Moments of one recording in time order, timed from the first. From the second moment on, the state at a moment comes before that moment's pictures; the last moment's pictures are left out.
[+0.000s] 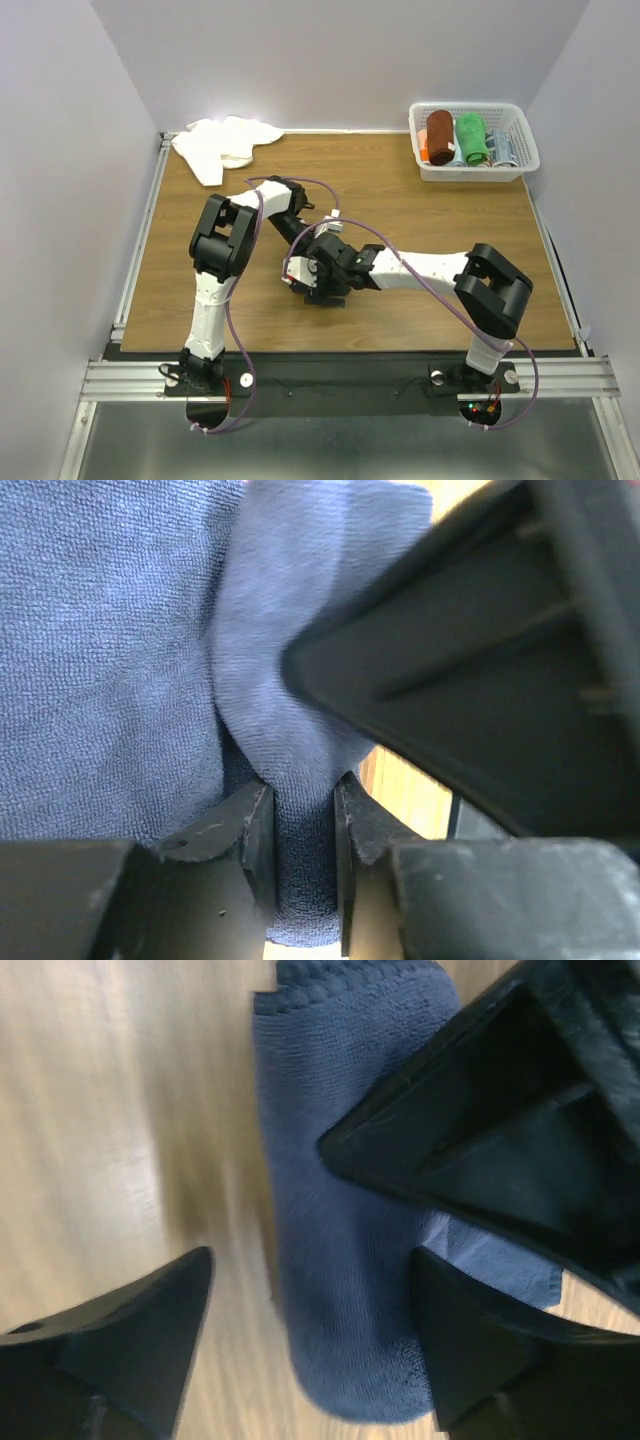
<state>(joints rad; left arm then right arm) -0.45 2.22 1.58 -1.27 0.88 0.97 0.99 1.76 1.14 -0.39 -0.10 -0.54</state>
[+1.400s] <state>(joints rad) -0.56 0.95 0.61 -0.43 0.45 0.87 0.60 2.13 1.41 -0.74 -1.10 -0.45</state>
